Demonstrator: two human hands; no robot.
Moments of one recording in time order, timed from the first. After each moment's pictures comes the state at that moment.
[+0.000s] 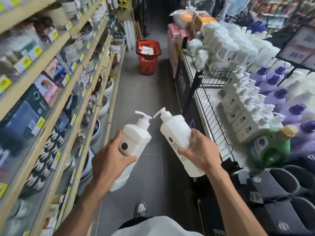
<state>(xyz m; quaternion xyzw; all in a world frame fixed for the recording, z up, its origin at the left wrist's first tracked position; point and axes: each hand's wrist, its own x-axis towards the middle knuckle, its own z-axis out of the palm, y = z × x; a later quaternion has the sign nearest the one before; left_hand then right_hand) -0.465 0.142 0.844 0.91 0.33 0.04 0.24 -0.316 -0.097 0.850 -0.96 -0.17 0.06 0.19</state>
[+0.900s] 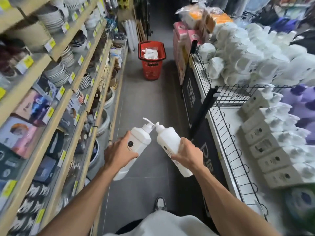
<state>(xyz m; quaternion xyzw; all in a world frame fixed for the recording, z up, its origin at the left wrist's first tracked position) -0.167 0.307 0.786 0.93 0.30 -0.06 0.19 -0.049 0.077 0.766 -0.96 -0.16 0.17 0.16</state>
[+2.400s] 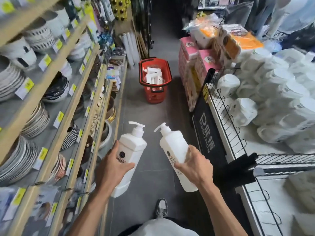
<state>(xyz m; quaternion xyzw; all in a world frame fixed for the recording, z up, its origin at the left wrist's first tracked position) 0.232 0.580 0.788 0.86 0.39 0.02 0.32 0.360 0.333 0.792 -0.95 -0.11 0.15 0.24</state>
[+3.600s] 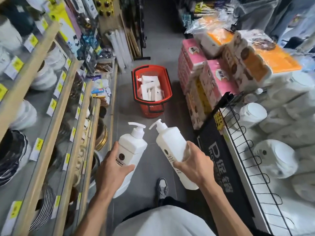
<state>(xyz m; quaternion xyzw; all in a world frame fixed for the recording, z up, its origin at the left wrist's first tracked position) 0.571 0.787 0.768 0.85 0.38 0.00 0.37 0.691 0.548 0.793 -0.96 -0.11 0.16 0.21</state>
